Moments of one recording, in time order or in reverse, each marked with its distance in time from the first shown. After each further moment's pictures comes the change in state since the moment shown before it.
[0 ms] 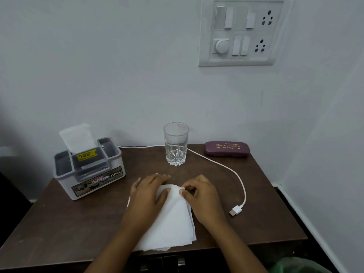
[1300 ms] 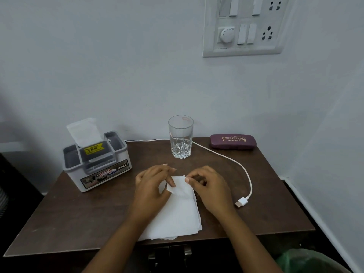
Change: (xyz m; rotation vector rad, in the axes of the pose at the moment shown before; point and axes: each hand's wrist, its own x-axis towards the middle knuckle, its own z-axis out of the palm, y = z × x) left_hand 0.000 0.002 -0.009 -0.192 0.039 0.066; right_hand -0.001 -0.005 -0.010 0.009 -0.005 0.029
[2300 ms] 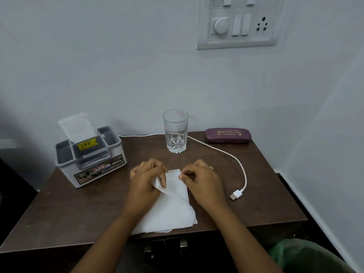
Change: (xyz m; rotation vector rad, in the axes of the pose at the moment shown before) left_hand 0.001 0.000 -0.001 -0.011 0.024 0.016; right_hand 0.001 0.001 0.008 -0.190 0.001 -0.064
